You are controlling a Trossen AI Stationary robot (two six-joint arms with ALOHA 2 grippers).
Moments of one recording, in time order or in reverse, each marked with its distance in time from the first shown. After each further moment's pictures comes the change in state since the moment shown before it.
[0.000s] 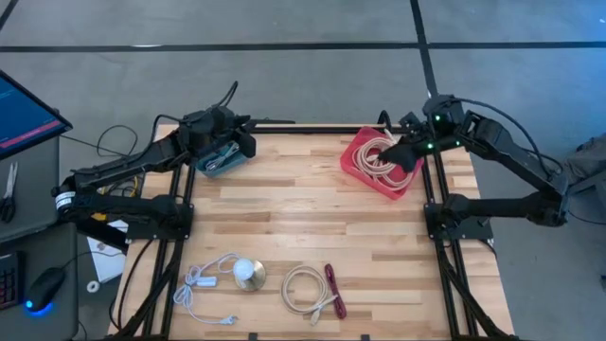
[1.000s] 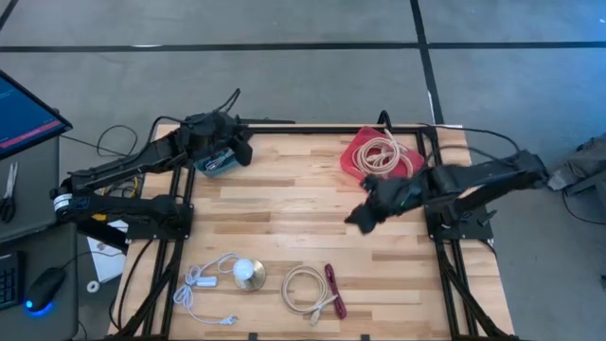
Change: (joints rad) left arm 0.000 -0.031 0.001 -0.157 0.066 0.014; right arm 0.808 0.259 0.000 0.219 0.530 0.735
